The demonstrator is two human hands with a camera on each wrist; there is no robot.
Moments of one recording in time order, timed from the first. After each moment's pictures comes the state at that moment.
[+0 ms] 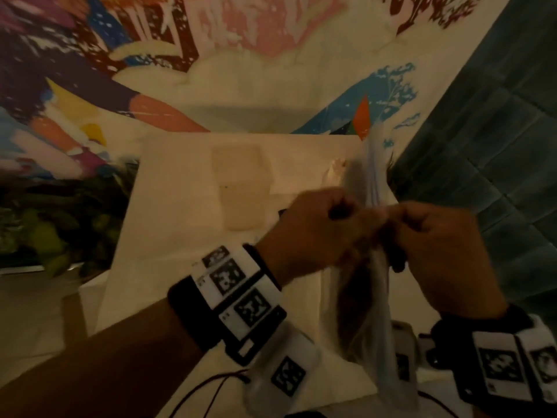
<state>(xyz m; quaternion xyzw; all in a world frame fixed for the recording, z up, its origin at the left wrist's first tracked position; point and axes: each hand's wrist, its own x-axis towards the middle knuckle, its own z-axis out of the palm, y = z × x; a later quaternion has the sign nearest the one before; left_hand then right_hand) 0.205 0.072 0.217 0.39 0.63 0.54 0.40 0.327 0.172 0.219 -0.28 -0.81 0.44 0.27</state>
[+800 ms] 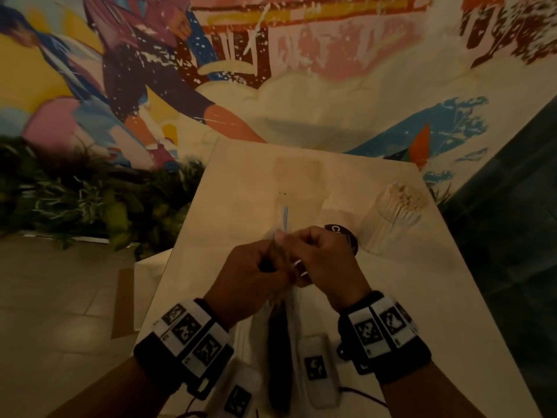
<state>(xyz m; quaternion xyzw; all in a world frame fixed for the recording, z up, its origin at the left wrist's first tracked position) 0.169 -0.036 0.133 0.21 0.70 0.63 0.25 0.221 0.088 0.154 -0.26 -0.75 0.60 0.07</state>
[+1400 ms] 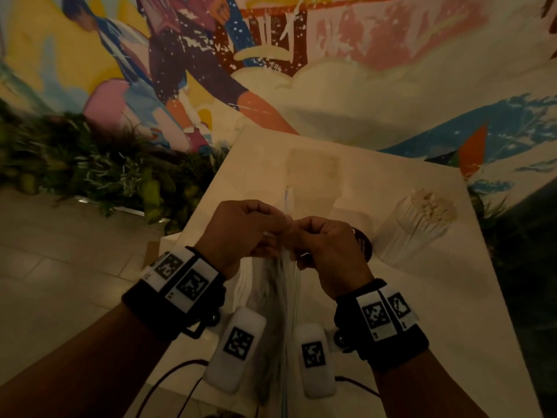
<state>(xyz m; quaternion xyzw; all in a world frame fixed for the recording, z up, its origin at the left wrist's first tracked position) 0.147 0.007 0.169 0.01 0.70 0.67 0.25 0.203 0.138 0.139 -0.16 -0.67 0.73 0.02</state>
